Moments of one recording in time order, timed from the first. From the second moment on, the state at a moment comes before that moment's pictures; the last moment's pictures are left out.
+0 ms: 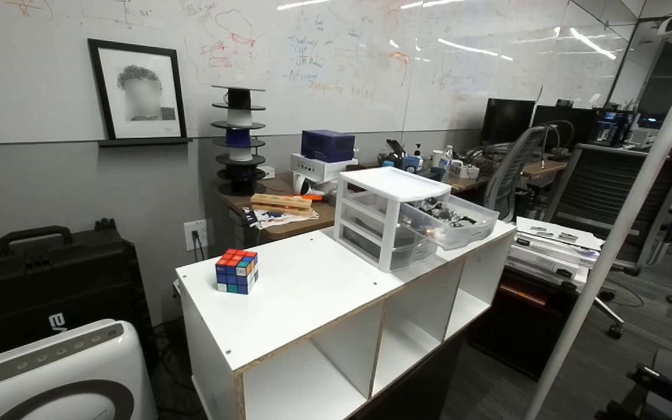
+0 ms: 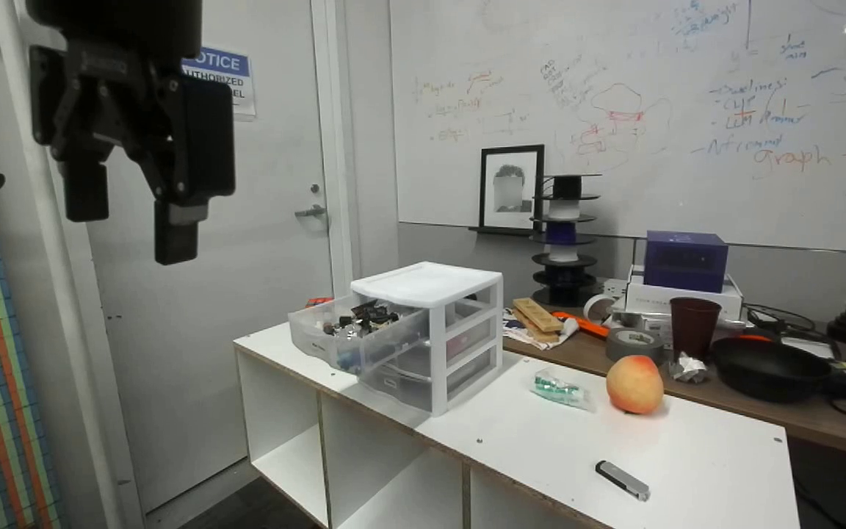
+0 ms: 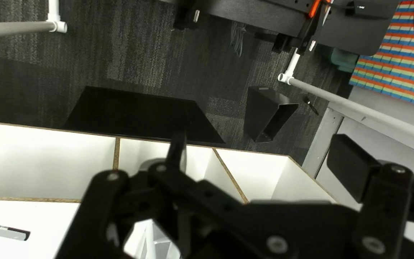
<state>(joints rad) -0.03 -0.71 -0.38 -2.53 -0.06 1.73 -0.56</state>
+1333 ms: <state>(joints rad) -0.11 0.15 -0.28 -1.78 0.35 2.03 -0.22</state>
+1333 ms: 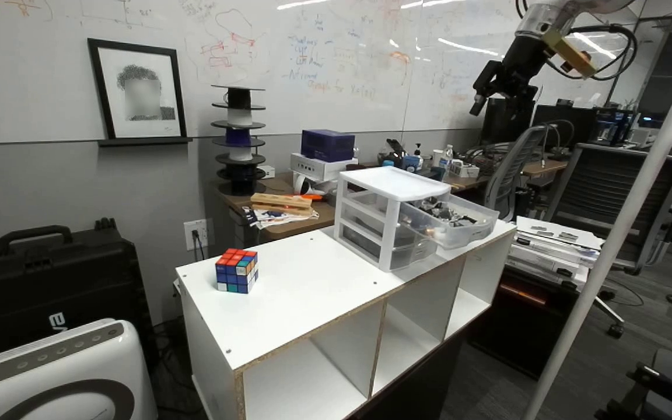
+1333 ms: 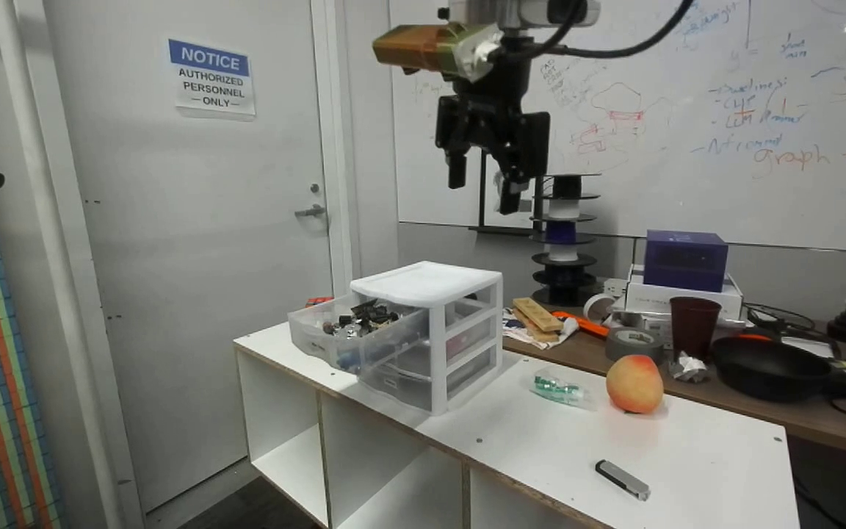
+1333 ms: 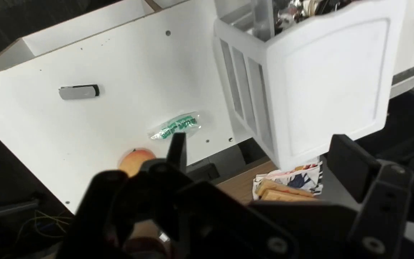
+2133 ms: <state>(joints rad) -0.25 0.73 -0.16 -1.22 0.40 2.04 0.27</state>
